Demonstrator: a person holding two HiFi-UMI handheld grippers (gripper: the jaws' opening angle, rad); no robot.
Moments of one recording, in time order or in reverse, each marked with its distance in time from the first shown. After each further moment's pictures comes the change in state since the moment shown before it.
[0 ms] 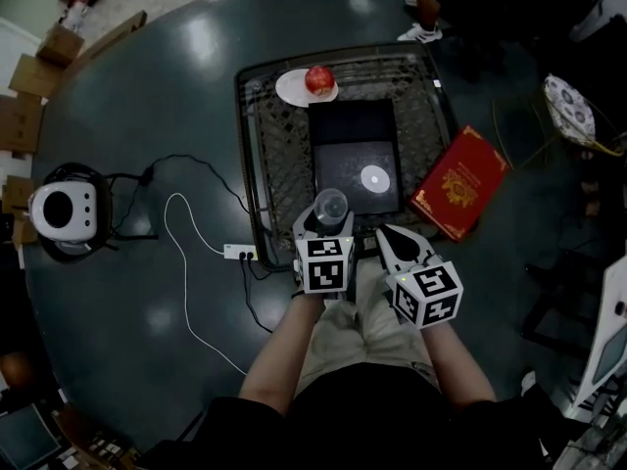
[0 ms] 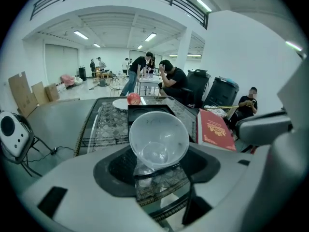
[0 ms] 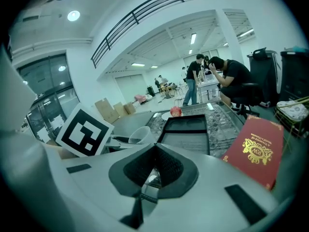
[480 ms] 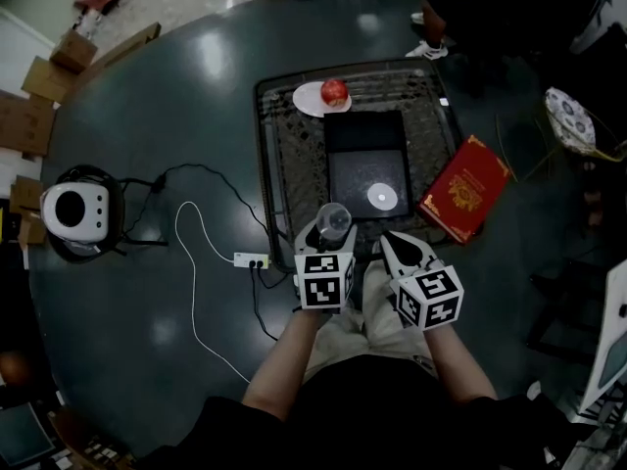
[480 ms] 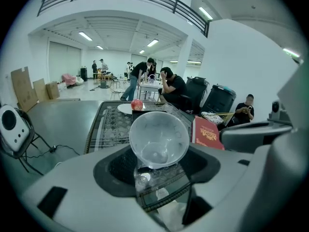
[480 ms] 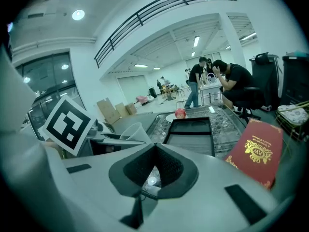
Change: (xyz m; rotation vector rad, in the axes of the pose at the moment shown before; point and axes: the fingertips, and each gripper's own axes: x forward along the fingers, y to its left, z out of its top) left arm -0.056 0.007 0.003 -0.040 -0.058 -0.030; right arm -0.010 0.030 0.002 -0.031 -0.020 0.004
